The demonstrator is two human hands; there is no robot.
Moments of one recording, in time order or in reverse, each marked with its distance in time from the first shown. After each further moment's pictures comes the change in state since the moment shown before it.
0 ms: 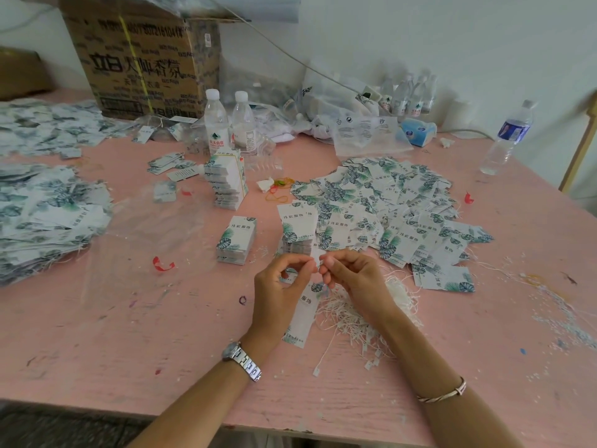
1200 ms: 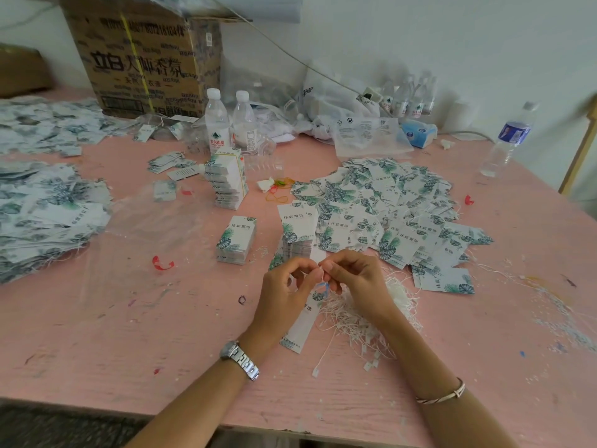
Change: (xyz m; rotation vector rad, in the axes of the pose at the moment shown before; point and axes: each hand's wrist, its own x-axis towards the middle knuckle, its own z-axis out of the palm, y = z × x) left_hand 0.004 -0.009 0.002 0.078 -0.159 0.097; right_hand -0.002 -0.007 0.003 -0.231 0.045 -0.057
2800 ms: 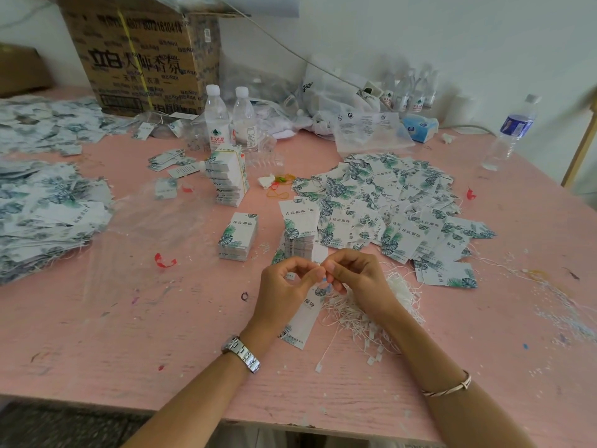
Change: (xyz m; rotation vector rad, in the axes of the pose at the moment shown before) left_hand 0.002 0.003 -0.004 -0.101 0.001 -0.216; right_hand -0.002 0.008 -0.004 0.055 -0.080 0.054
